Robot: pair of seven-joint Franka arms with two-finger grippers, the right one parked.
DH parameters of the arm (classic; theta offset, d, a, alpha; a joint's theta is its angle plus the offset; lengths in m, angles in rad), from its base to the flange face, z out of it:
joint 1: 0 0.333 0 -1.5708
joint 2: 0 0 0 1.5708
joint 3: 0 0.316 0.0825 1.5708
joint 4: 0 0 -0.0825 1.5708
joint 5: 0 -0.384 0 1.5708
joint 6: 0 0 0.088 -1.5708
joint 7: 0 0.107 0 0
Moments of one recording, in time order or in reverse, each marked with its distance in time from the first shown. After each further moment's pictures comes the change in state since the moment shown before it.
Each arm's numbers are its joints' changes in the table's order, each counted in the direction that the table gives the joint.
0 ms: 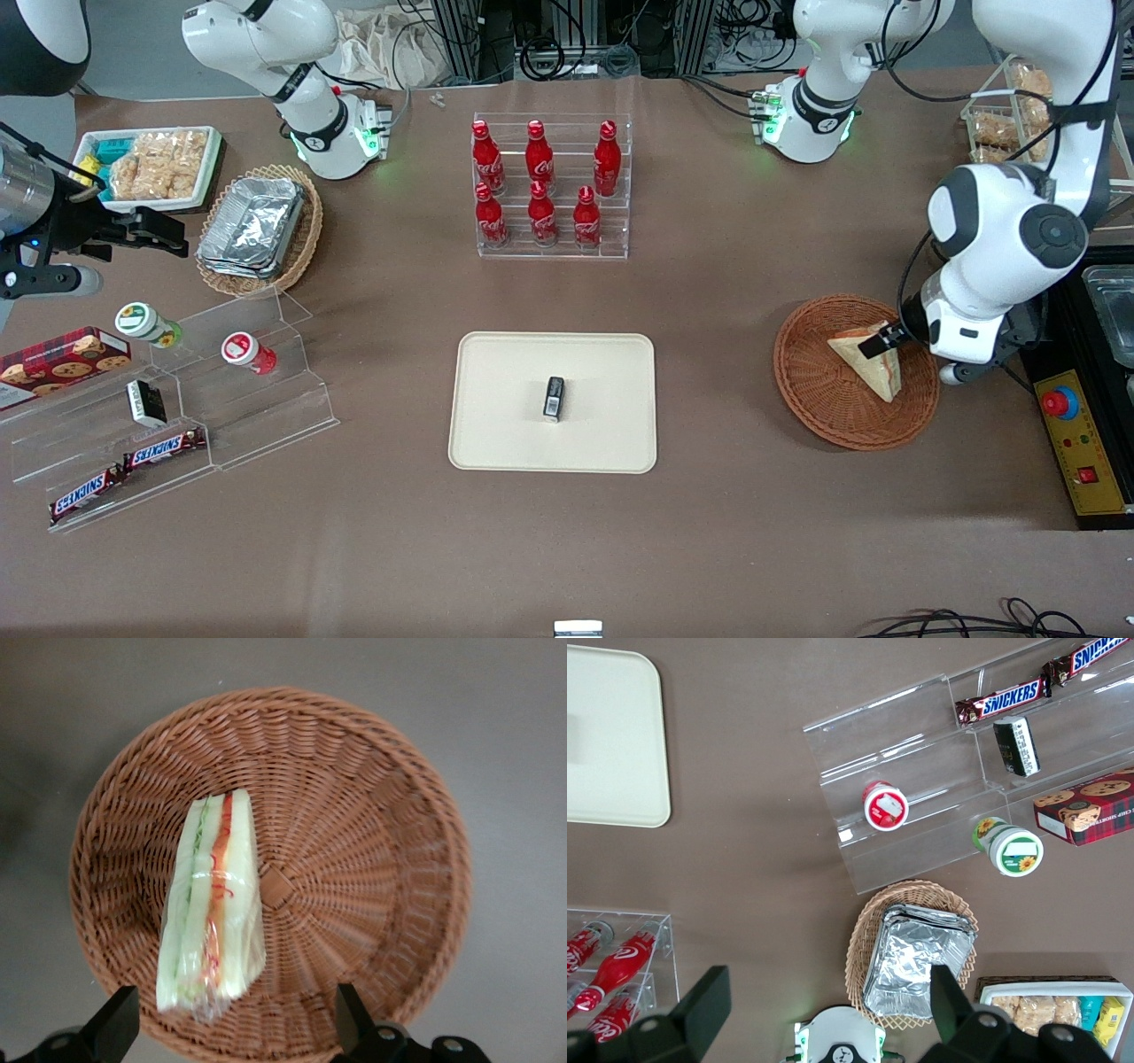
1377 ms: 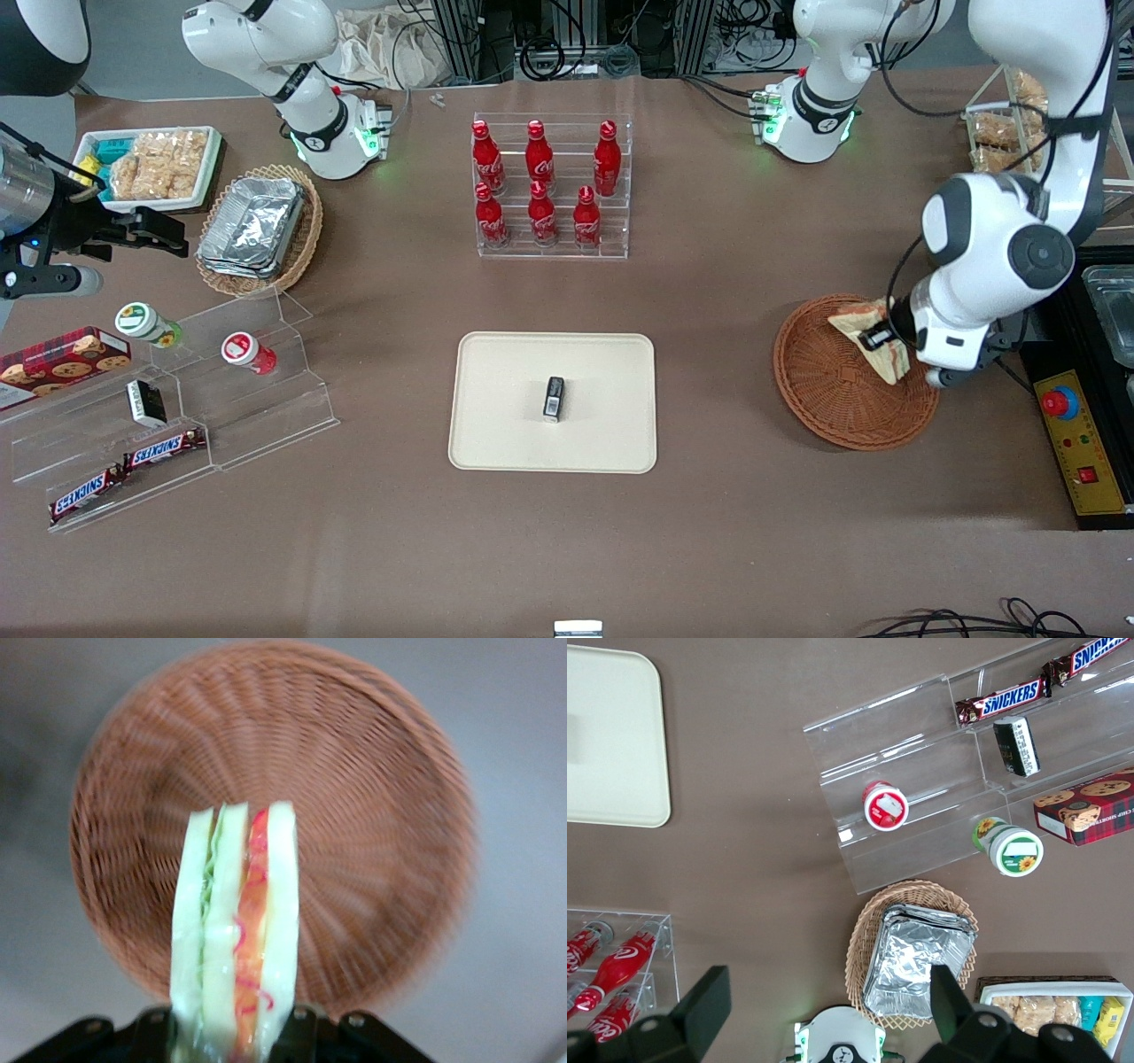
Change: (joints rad) arm -0.034 -0.051 -0.056 0.085 0.000 0.222 -0.029
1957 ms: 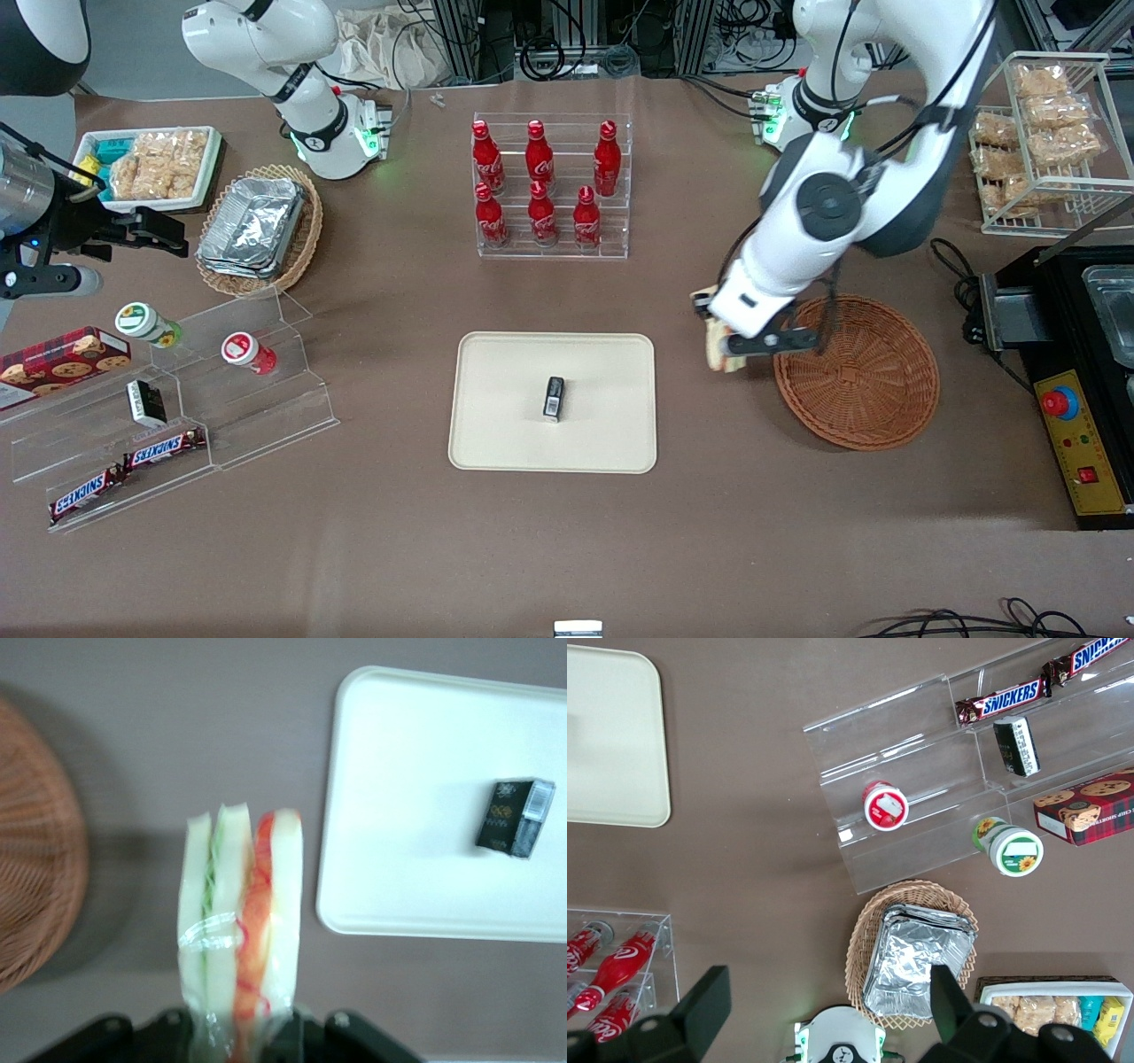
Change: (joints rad) arm -0.040 0.186 -0.407 0.200 -0.090 -0.085 -0.018
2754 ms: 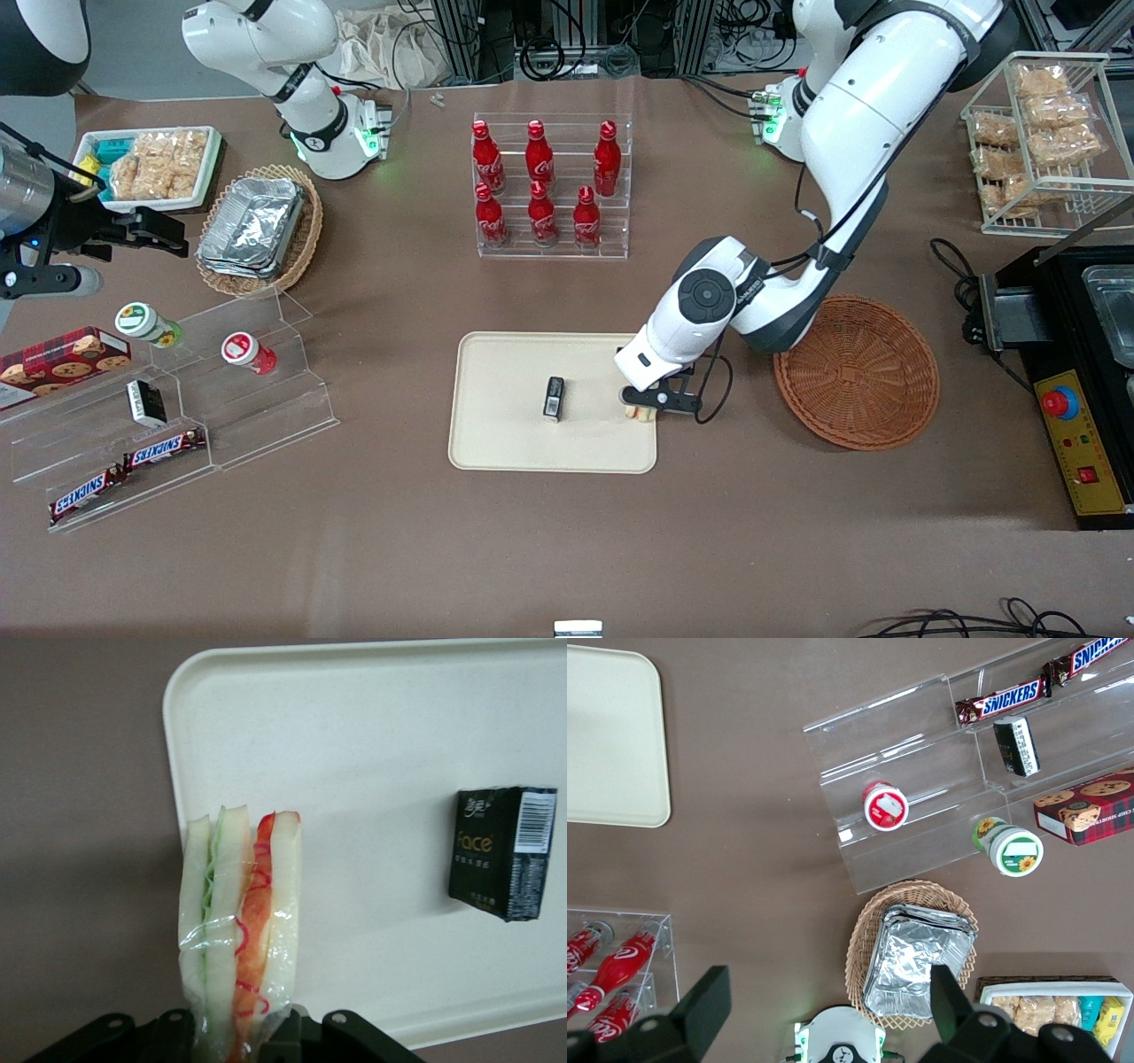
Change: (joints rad) arm -0.087 0.404 -0.025 0.211 -0.214 -0.193 -0.038
